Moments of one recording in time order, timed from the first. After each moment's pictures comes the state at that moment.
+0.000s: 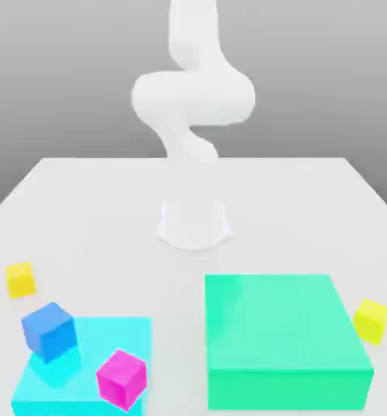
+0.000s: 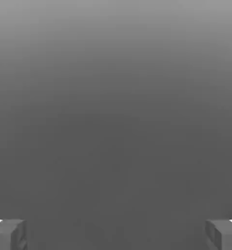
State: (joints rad) arm -0.06 -0.72 -0.02 -2.34 -0.03 2.34 0.83
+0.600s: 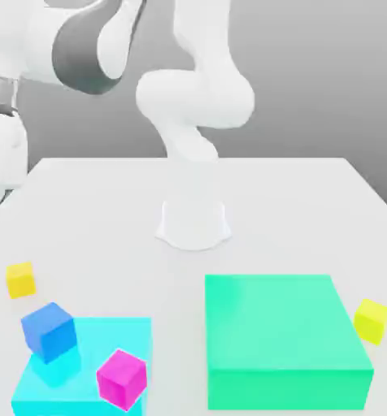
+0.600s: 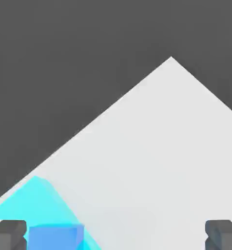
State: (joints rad) arm -0.44 -0.17 -0.30 -2.59 -0.11 2.66 0.99
